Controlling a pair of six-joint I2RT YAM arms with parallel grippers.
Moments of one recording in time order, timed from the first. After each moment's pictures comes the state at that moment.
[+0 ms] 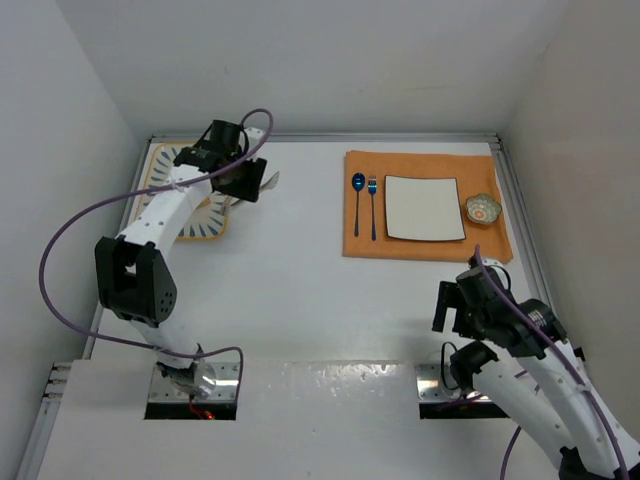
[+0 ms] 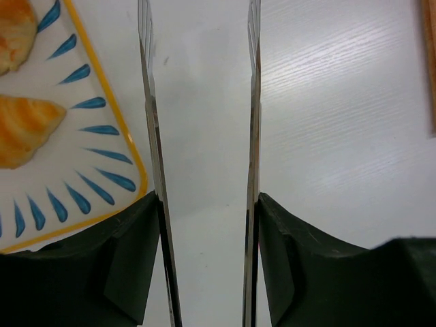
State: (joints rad) left arm -0.24 1.69 1.54 -0.75 0.03 0.08; right arm 0.47 0.52 0.69 -1.29 0.27 0.62
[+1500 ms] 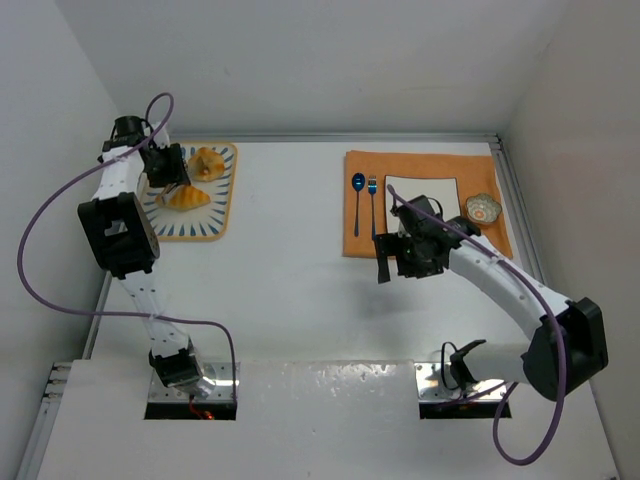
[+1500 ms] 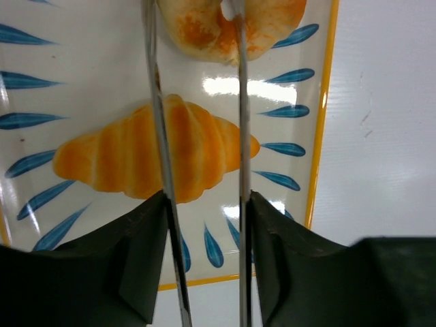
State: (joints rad) left arm 0.32 2.14 1.91 -0.75 0.32 0.11; right arm 0.47 1.28 0.93 -0.82 -0.01 0.32
